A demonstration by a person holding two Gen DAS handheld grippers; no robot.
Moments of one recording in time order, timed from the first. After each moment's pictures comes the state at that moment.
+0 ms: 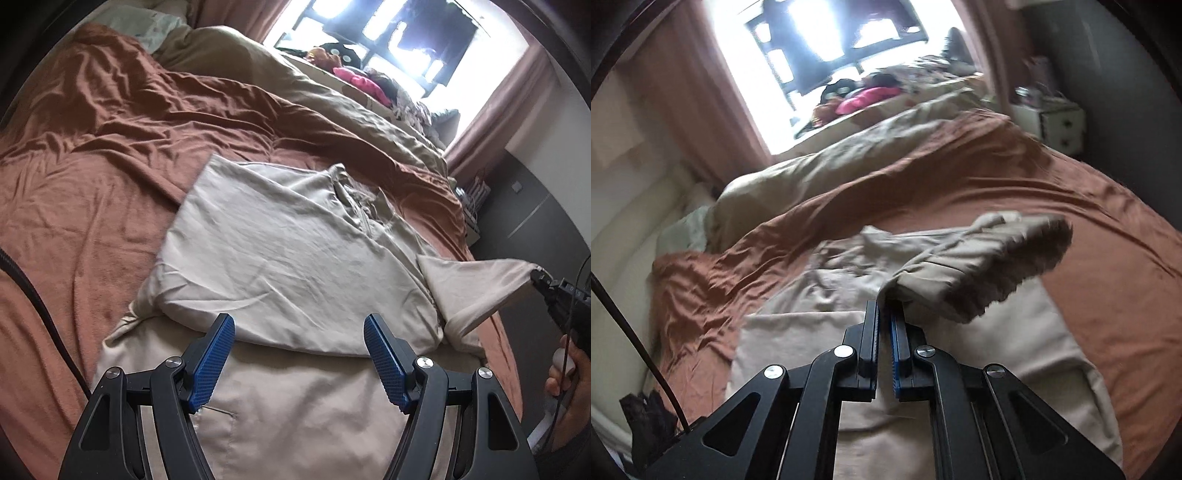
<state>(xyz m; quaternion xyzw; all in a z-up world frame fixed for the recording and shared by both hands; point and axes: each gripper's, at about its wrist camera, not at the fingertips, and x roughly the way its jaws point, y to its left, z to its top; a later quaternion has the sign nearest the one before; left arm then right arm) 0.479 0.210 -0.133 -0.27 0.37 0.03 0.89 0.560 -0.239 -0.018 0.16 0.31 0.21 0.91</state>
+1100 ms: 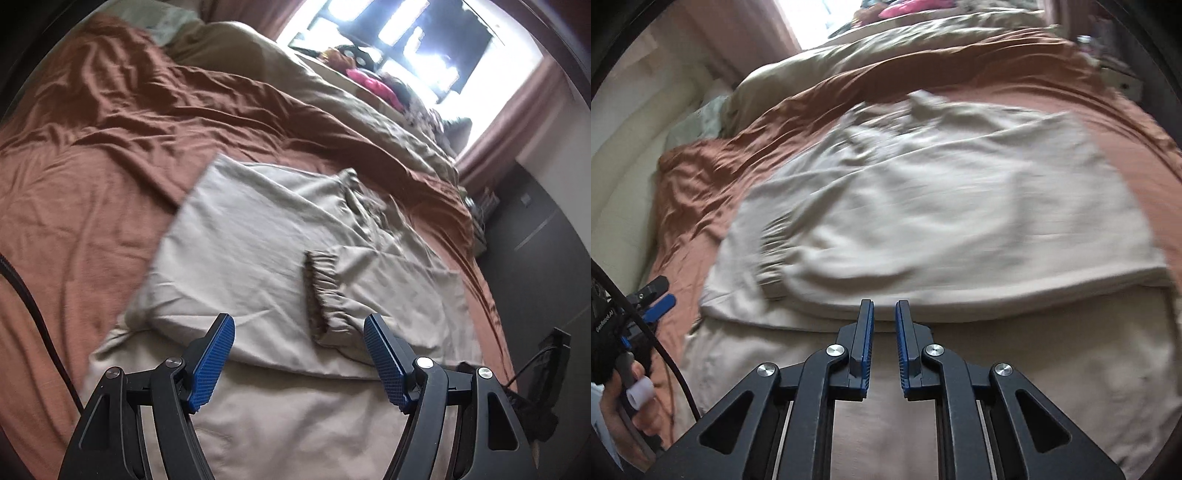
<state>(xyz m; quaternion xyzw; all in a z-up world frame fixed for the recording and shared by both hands) 0.512 0.203 -0.140 -0.28 0.38 0.04 0.88 0.569 -0.213 -0.132 0.09 0.44 0.25 0.86</state>
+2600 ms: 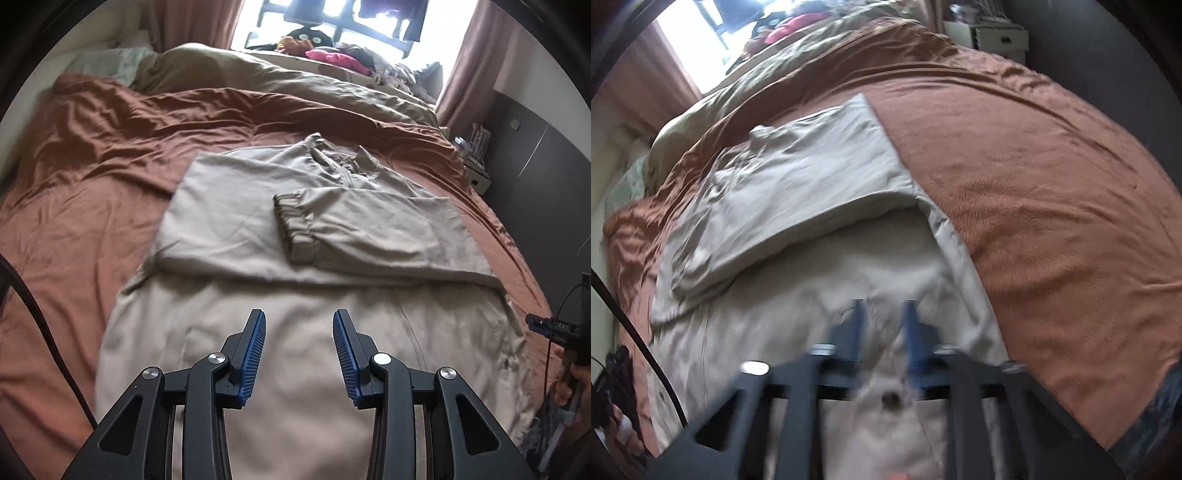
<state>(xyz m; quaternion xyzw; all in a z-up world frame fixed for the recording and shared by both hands) 0.423 0.119 -0.115 -0.16 0.41 0.04 0.90 0.512 -0.386 -0.127 0.14 0.47 0.13 0.86</state>
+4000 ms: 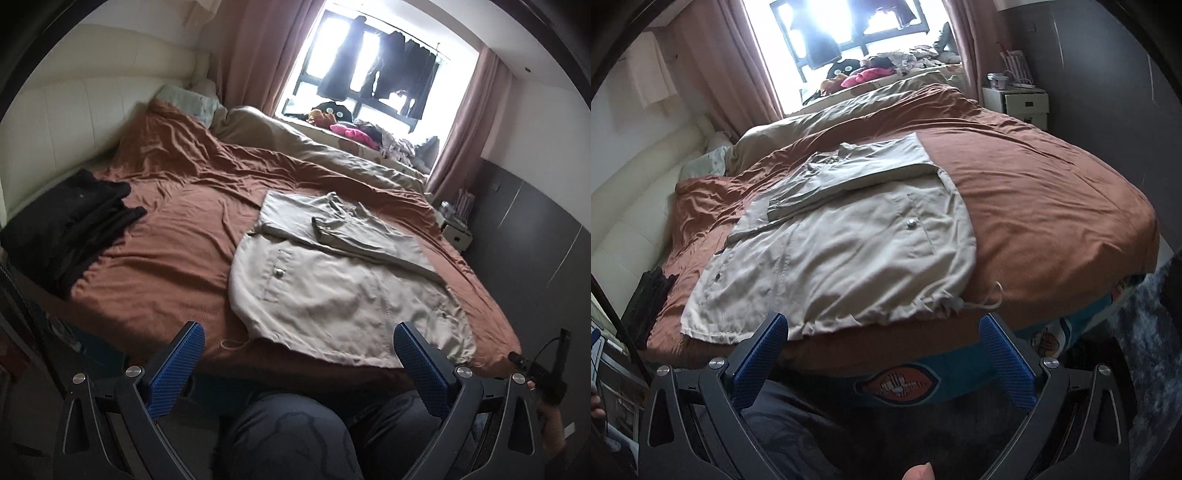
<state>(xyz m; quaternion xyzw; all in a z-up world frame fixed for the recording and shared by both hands) 0.058 0.105 -0.031 -0.20 0.28 0.09 0.93 0.181 -0.474 -0.130 0.13 0.34 0.19 0.91</state>
